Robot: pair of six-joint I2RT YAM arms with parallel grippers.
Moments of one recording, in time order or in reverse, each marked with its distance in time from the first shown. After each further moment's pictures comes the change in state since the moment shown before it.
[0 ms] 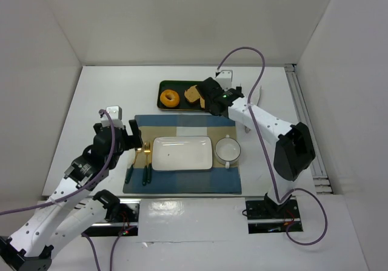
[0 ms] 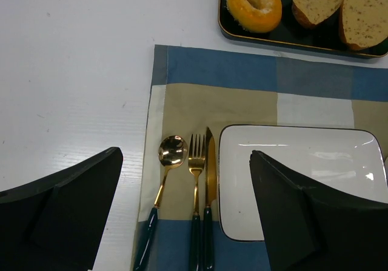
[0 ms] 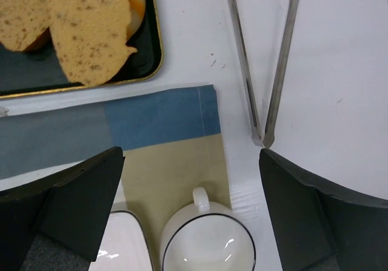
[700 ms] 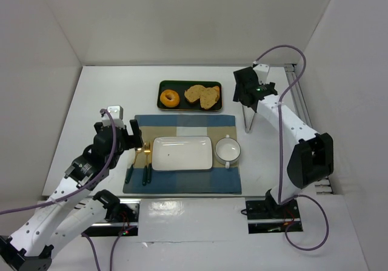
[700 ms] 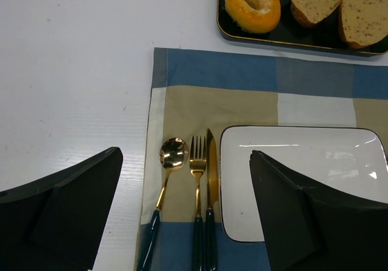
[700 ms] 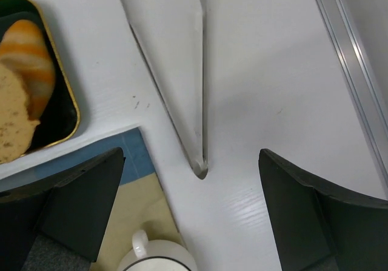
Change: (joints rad) left arm 0.000 0.005 0.000 0.014 0.007 0.026; right arm -0.251 -0.151 -0.103 0.077 -0.054 -0.076
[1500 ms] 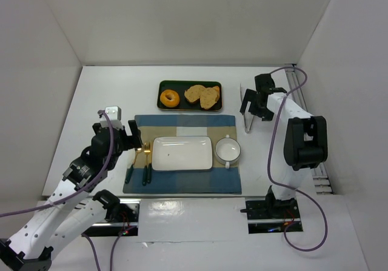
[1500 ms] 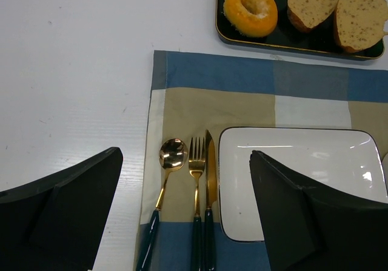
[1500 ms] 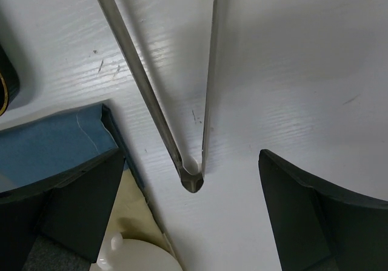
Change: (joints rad) left arm 0.000 -0.027 0.000 -0.009 0.000 -0.004; right arm -0.312 0.172 -0.116 0.083 -0.547 -0.079
